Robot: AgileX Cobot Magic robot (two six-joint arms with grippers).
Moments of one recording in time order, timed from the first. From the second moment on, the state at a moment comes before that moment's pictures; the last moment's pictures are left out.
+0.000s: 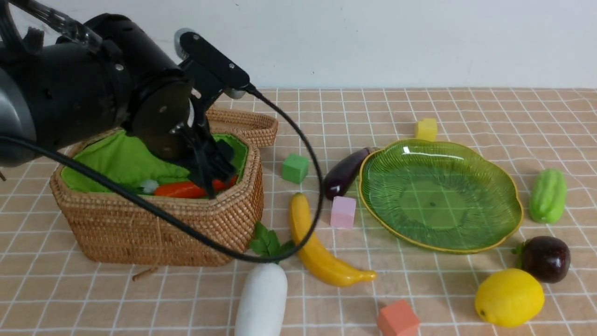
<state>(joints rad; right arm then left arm) 0.30 0.24 -0.76 0.68 0.89 -0.29 -0.57 1.60 -1.34 0.46 0.88 -0.26</state>
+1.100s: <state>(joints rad) 0.30 0.24 -0.77 0.61 1.16 -0.24 -0.79 1.88 -1.23 0.20 0.88 -0.56</state>
